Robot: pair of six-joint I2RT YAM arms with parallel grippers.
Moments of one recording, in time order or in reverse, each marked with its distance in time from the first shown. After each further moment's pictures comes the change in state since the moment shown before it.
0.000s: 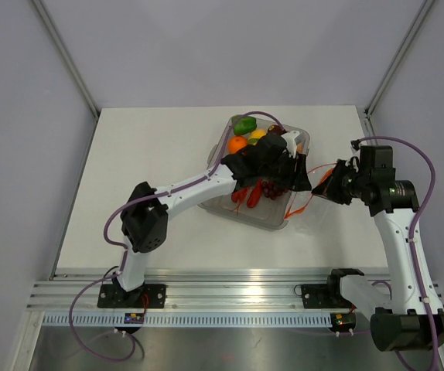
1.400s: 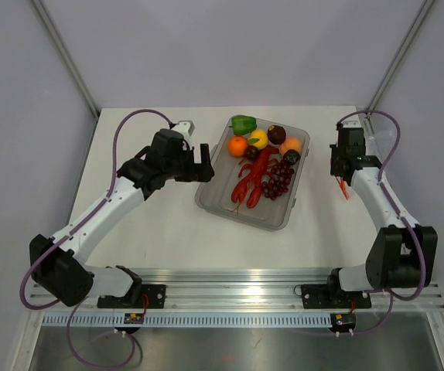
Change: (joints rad) left arm 0.424 -0.688 -0.572 -0.314 -0.314 0.193; right arm 0.000 0.469 -0.109 0.560 0.641 -0.563
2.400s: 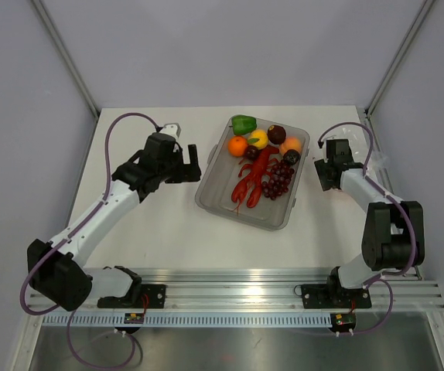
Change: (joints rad) left arm 0.048 -0.025 -0.039 0.003 -0.070 -0.011; right arm 0.023 0.087 -0.090 0.108 0.056 -0.240
